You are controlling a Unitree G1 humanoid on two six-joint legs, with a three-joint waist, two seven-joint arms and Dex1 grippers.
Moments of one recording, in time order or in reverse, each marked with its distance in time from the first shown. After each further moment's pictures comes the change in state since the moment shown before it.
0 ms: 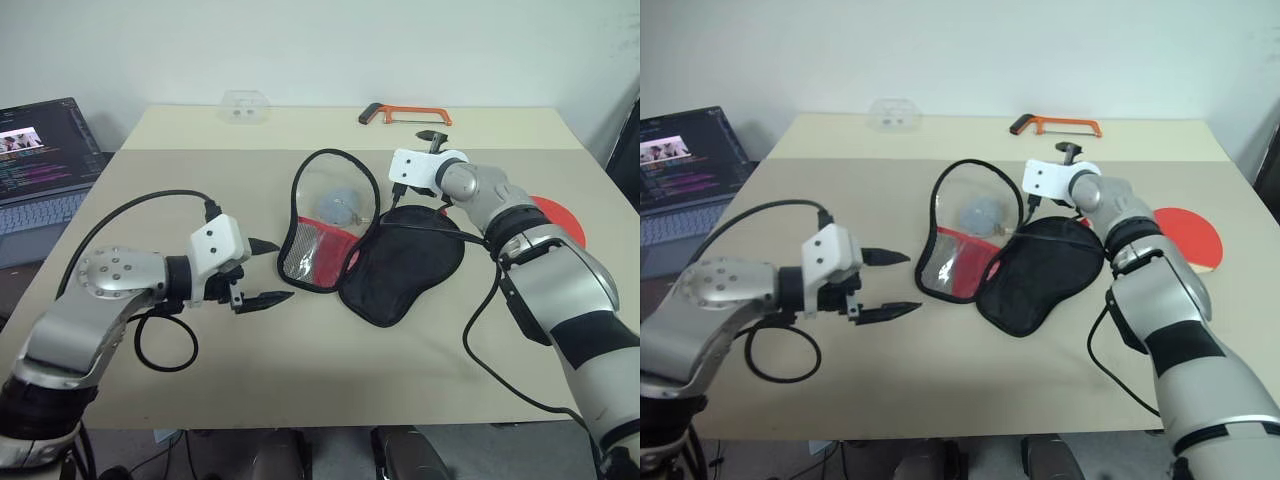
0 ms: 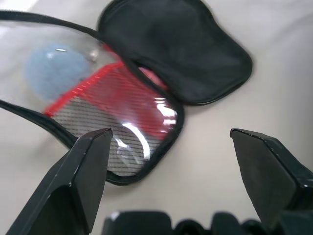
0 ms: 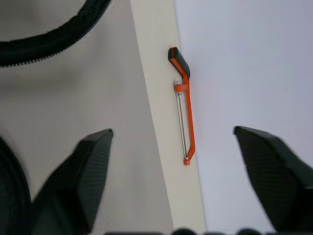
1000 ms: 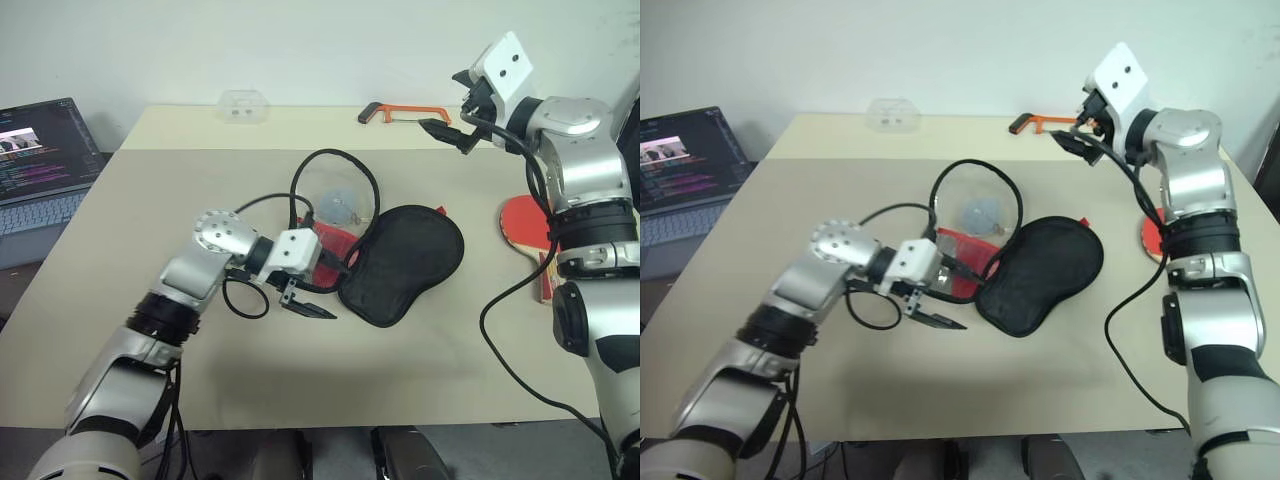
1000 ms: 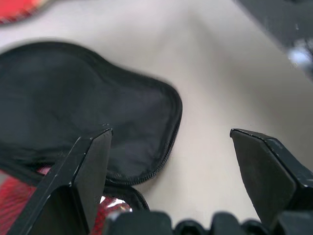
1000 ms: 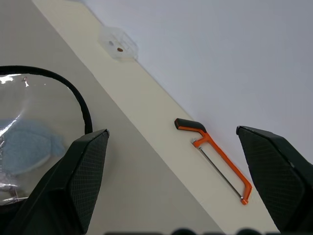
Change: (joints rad) left arm -0.427 -0.325 -0.388 0.663 0.209 -0.576 -0.508; right arm 0.202 -0.206 -0.399 -0.814 0.539 0.479 0.619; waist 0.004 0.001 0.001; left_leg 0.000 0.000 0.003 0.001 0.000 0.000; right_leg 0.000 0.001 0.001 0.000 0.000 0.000
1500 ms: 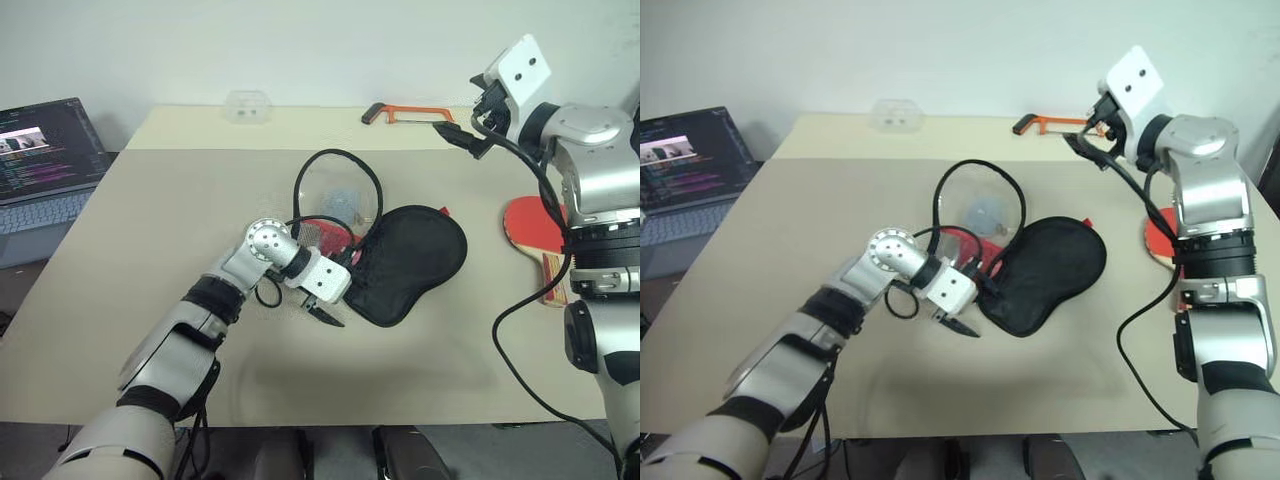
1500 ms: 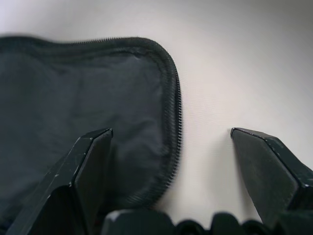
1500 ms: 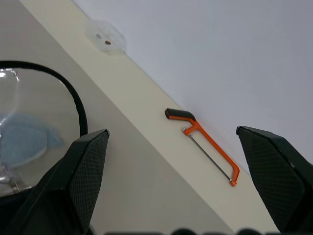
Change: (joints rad) left arm -0.173 -0.178 -0.121 0.401 0.266 -0.527 0.061; right arm 0.090 -0.046 -0.003 -0.227 0.028 0.173 -0.054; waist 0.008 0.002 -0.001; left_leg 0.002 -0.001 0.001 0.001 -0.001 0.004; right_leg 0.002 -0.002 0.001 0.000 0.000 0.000
